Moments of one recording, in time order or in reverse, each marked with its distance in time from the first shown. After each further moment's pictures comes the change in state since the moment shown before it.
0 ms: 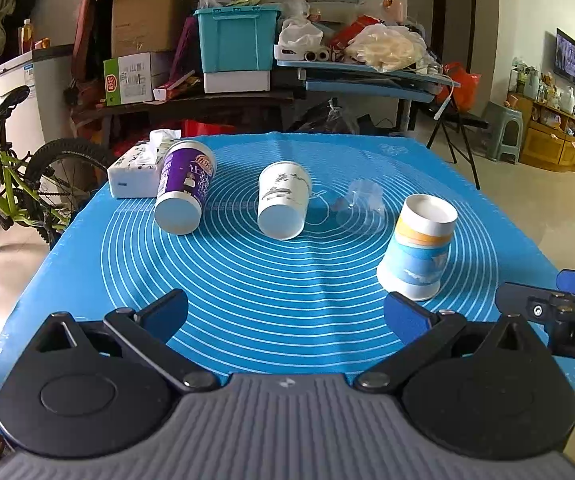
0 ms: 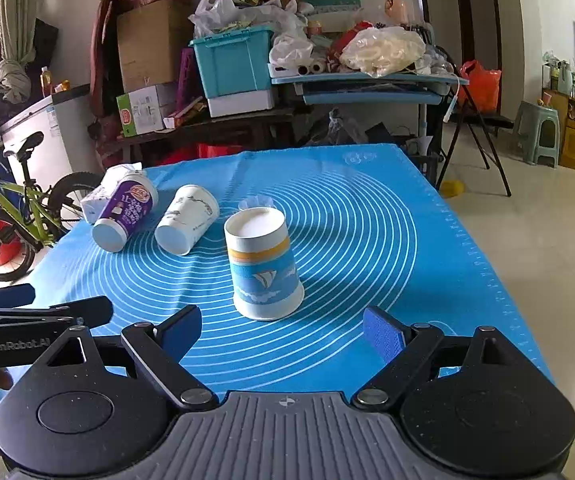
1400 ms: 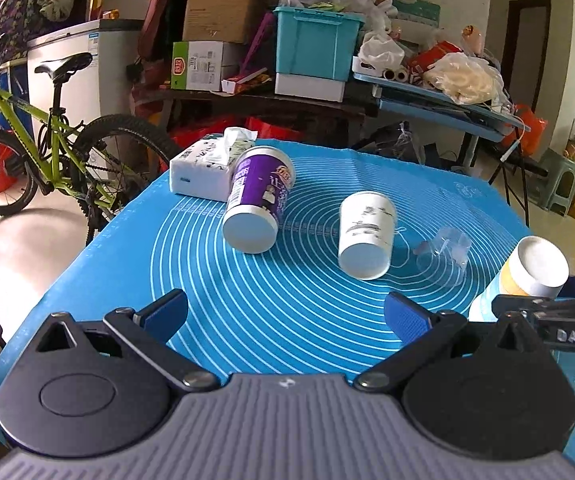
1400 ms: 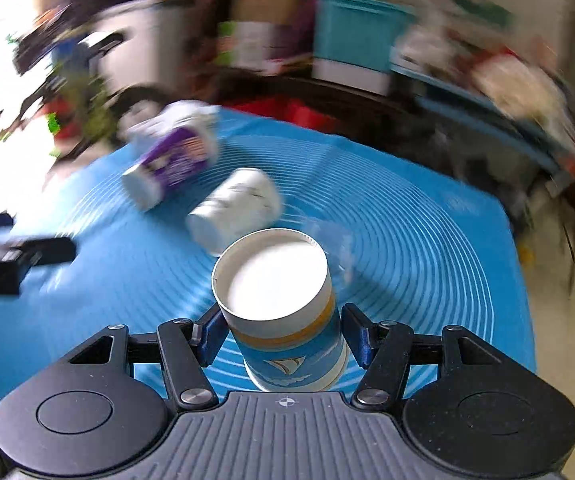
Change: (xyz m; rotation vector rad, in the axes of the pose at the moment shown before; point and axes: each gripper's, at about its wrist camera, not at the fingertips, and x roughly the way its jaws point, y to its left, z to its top) left arm 0.031 0.051 0.020 -0.173 -0.018 0.128; right arm 0.099 0.034 0.071 -0.356 0.130 0.140
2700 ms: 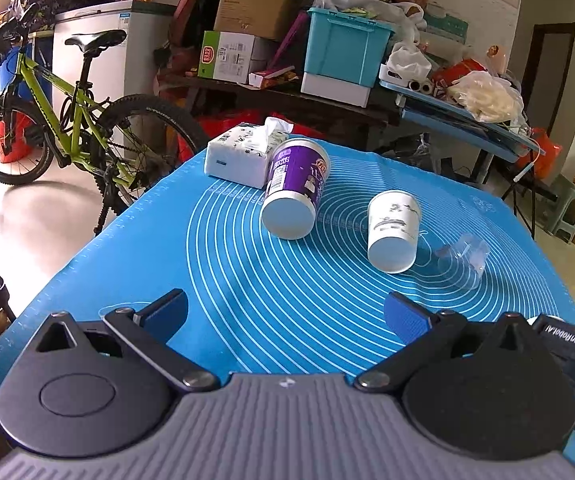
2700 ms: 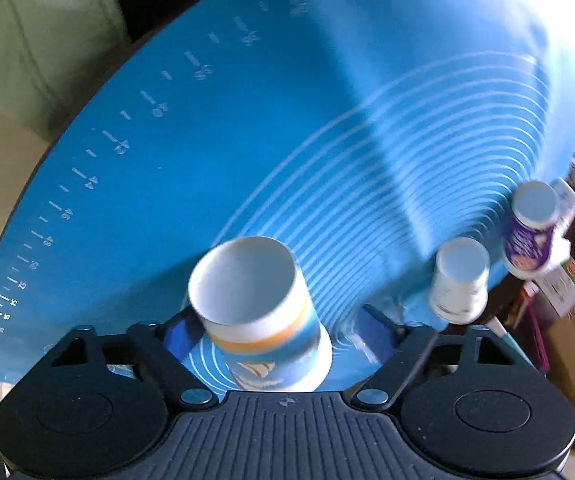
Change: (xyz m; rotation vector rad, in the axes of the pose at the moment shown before) left arm -0.010 0.033 -0.011 -0.108 0.000 0.011; right arm 0.005 0.128 -0.131 -2.150 0.540 -0.167
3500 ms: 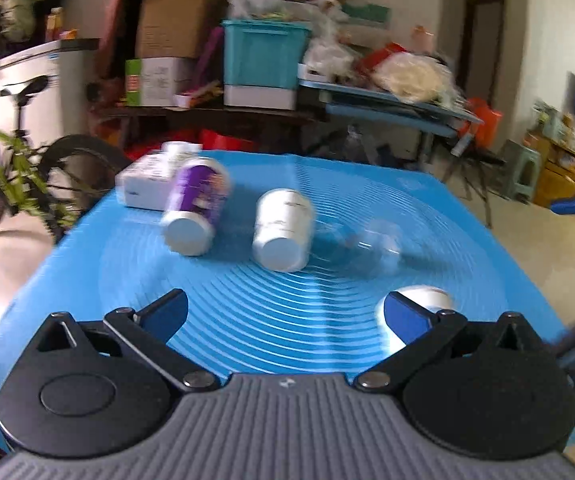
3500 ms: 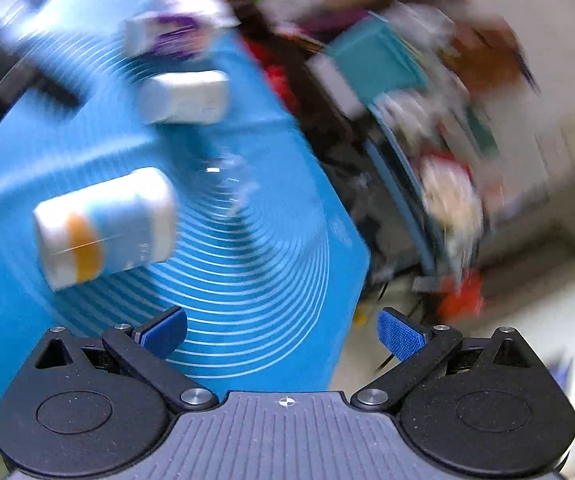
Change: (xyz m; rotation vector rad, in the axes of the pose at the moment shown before) left arm -0.012 -0.069 -0.005 0.151 -0.026 -0.094; right arm -0.027 0.003 -0.143 1.423 -0.007 -0.160
